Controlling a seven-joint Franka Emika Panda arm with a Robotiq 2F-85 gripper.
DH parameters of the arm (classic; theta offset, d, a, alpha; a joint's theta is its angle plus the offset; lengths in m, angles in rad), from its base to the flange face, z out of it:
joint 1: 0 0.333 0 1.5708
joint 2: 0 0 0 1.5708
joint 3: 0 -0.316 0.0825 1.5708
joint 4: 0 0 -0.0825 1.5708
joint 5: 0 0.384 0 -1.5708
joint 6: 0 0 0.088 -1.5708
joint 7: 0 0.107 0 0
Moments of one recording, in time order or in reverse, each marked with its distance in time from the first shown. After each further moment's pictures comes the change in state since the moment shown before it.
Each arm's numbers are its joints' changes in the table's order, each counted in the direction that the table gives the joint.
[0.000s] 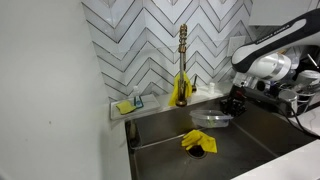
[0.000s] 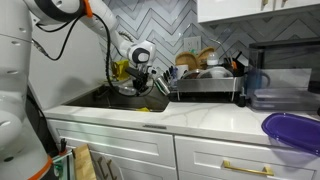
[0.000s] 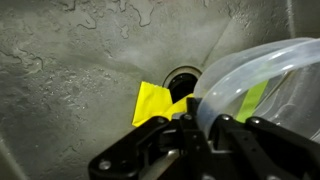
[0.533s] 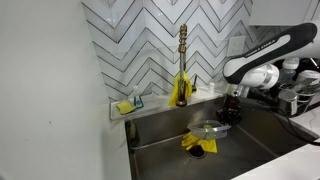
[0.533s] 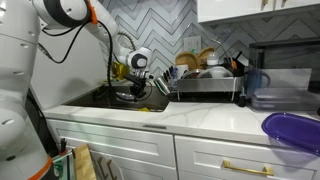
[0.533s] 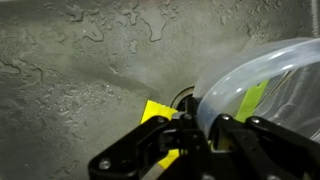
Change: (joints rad) arm 0.048 -0.064 -0.001 -0.002 -0.096 -0.004 0.033
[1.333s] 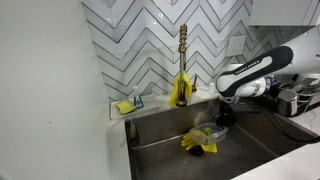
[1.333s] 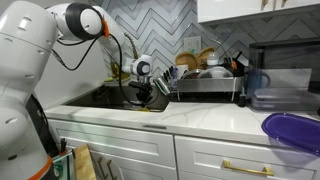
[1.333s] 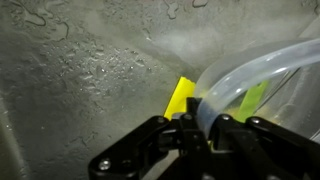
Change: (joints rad) arm 0.035 -0.159 0.019 -0.115 -0.199 -0.097 0.037
